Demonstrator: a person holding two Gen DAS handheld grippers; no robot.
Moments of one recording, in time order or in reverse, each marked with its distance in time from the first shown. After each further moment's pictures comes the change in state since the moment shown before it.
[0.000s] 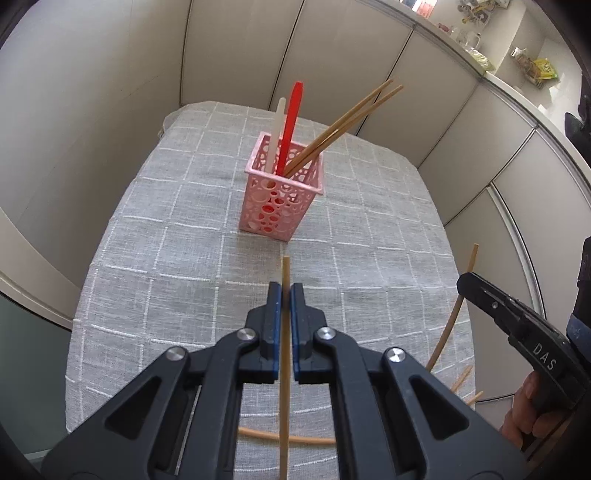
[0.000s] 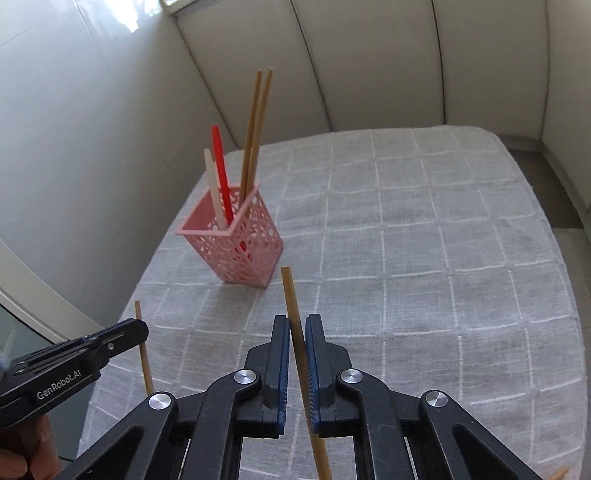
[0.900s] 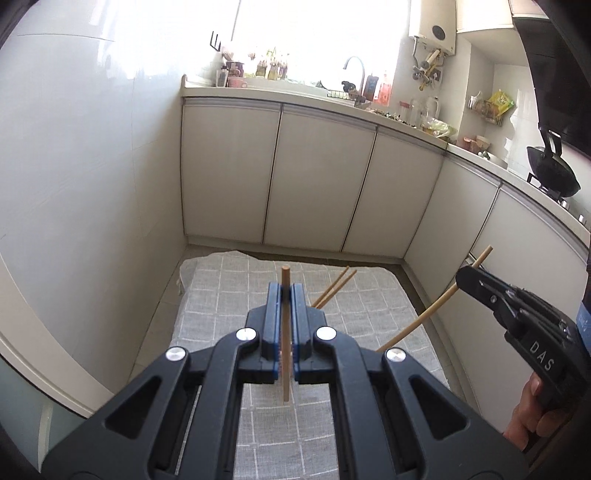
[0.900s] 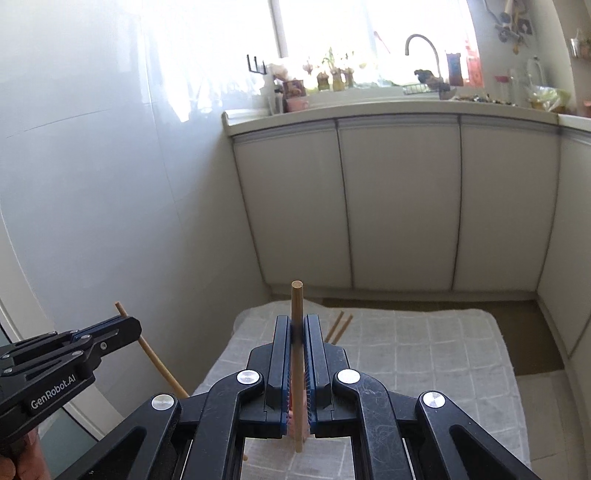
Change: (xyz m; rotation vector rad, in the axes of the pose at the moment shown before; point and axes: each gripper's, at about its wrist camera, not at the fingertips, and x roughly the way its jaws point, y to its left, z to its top) left arm -0.123 -0.016 0.100 0.140 -0.396 0.024; right arm -0.105 0.092 0.093 -0.169 -0.386 -0.019
